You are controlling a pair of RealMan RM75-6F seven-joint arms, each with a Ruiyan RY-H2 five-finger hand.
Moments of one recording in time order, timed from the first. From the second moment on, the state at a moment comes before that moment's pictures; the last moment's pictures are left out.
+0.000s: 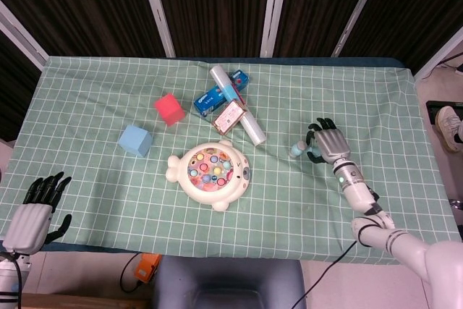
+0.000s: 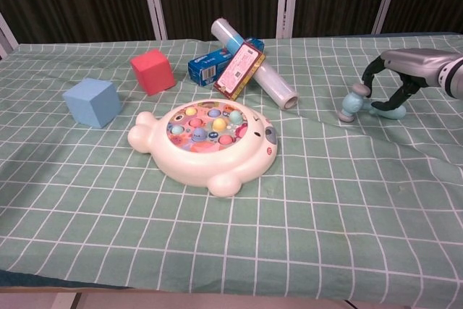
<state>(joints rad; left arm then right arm) -0.15 -1.14 -0.01 -1.60 1.52 1.40 0.08 0.74 -1.62 0.21 -0.88 -1.18 0.72 -0.04</state>
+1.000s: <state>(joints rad) -0.15 -1.13 -0.01 -1.60 1.52 1.40 0.08 0.75 -1.66 0.21 -0.84 -1.15 0.70 -0.06</state>
